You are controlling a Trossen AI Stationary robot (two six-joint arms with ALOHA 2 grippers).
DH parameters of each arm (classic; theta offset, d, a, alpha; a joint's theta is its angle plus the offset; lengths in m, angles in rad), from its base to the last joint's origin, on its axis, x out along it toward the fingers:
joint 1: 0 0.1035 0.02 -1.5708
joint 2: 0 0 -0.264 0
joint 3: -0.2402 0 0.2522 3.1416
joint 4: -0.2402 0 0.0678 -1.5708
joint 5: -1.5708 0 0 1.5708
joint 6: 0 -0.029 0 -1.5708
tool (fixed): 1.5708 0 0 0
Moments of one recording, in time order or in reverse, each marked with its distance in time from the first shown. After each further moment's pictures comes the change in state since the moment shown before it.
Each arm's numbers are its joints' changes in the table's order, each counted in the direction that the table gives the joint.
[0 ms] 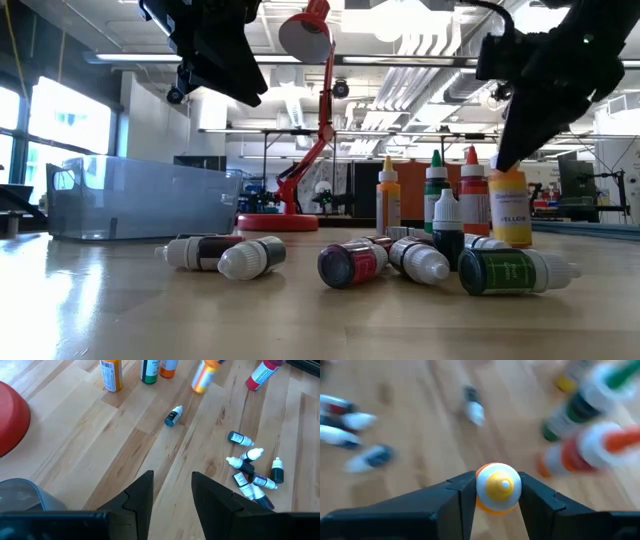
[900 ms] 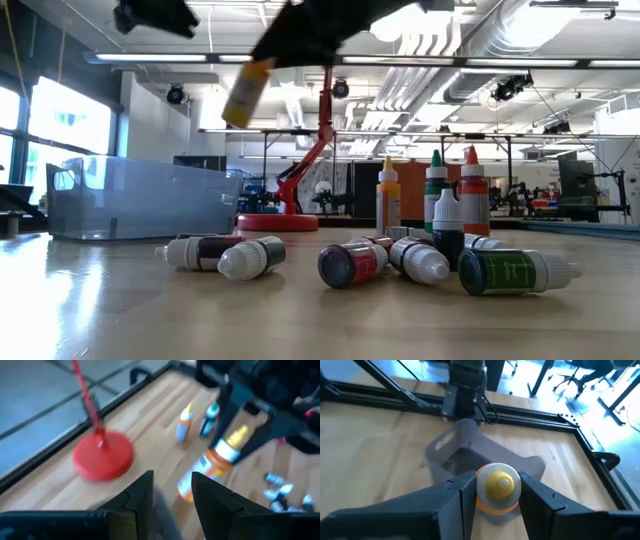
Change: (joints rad) left arm 0.000 -0.513 0.000 -0.387 0.285 -0.044; right arm -0.306 0.588 -0.709 0.510 0.233 0.753
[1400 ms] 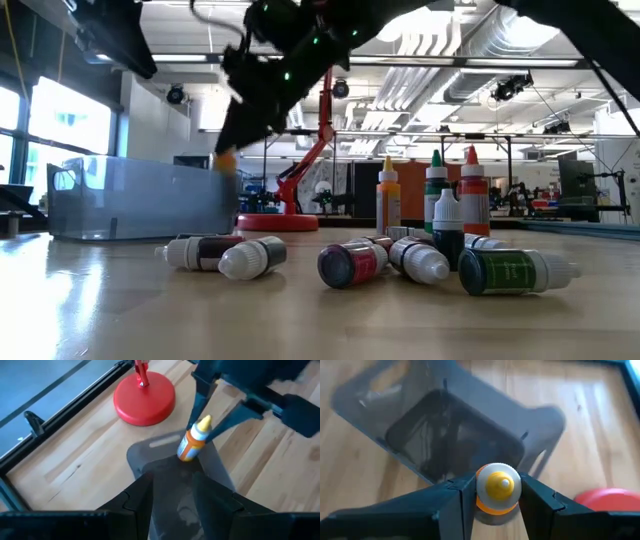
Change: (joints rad) left arm 0.000 0.026 0.000 -0.354 -0.001 0.205; right arm -0.149 0.431 -0.507 -0.405 0.155 0.063
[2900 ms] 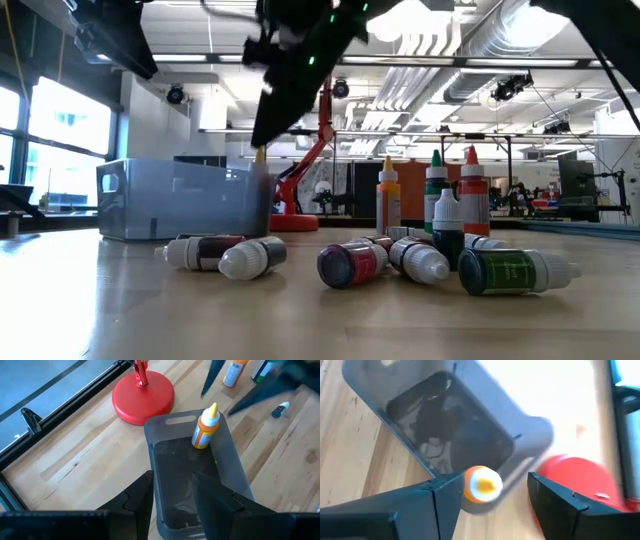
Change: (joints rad) left arm 0.000 0.000 0.000 0.007 -0.007 0.019; right arm 0.014 -0.113 0.020 -0.227 -0.111 0.109
